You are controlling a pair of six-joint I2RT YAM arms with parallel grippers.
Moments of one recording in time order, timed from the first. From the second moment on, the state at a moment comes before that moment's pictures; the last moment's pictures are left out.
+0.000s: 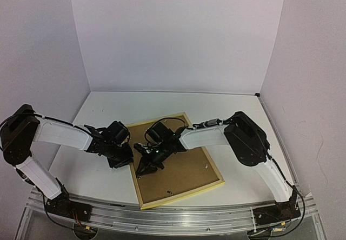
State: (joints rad) left arm -0.76 1.56 0.72 -0.26 0.01 -1.17; right arm 1.02 2.45 1.78 -0.30 -0.81 0.67
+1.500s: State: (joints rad) left arm -0.57 1.99 1.56 -0.41 -0.05 -0.48; right arm 0.95 1.47 0.81 -0.53 -0.14 1.14
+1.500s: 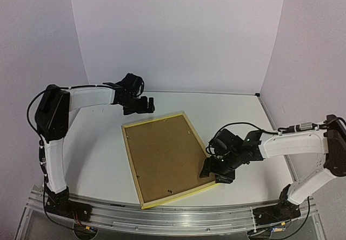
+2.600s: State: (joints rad) left arm -0.43 2.11 1.40 -0.28 0.20 -0.03; right arm 0.71 1.65 0.91 -0.48 -0.05 1.26
